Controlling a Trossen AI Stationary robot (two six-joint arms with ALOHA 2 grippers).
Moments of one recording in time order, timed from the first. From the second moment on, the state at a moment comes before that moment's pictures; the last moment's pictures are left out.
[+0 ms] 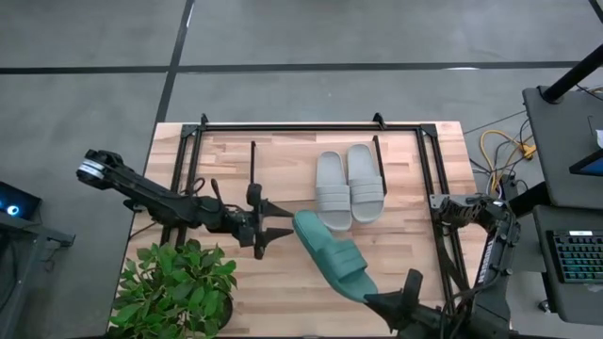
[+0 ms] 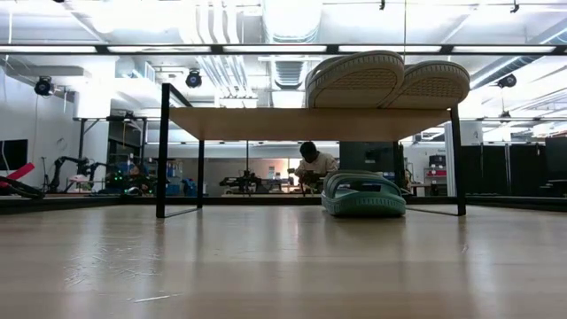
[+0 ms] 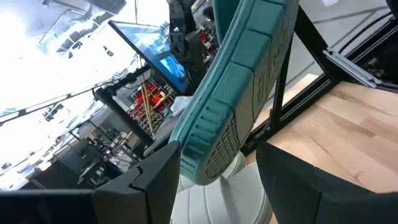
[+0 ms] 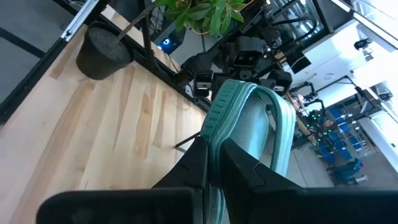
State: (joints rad) left arm -0.36 1.23 0.69 0.64 -0.33 0.75; right arm 1.06 1.92 2.03 -1.23 1.24 0.26
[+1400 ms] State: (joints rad) left arm -0.36 1.44 0.87 0.64 -0.28 0.74; right arm 1.04 1.90 2.03 -1.17 1.17 0.15
